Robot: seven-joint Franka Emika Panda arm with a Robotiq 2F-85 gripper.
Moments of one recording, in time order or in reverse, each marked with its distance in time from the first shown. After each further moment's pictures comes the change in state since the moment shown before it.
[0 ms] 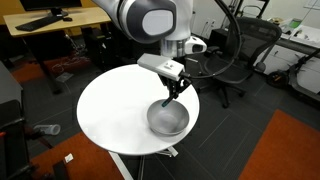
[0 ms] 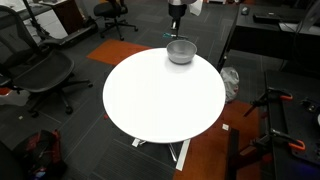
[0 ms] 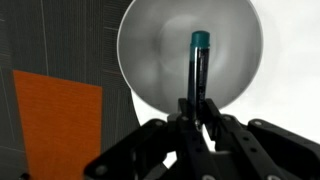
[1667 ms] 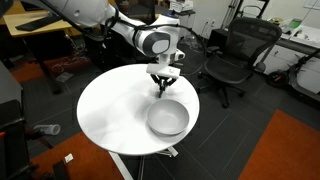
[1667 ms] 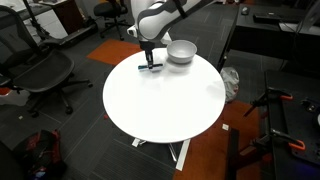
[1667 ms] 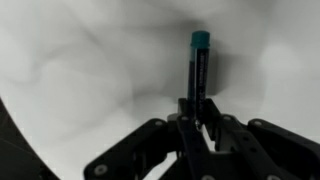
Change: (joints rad) arm 0.081 0.449 0.139 0.529 0.018 -0.161 -0.297
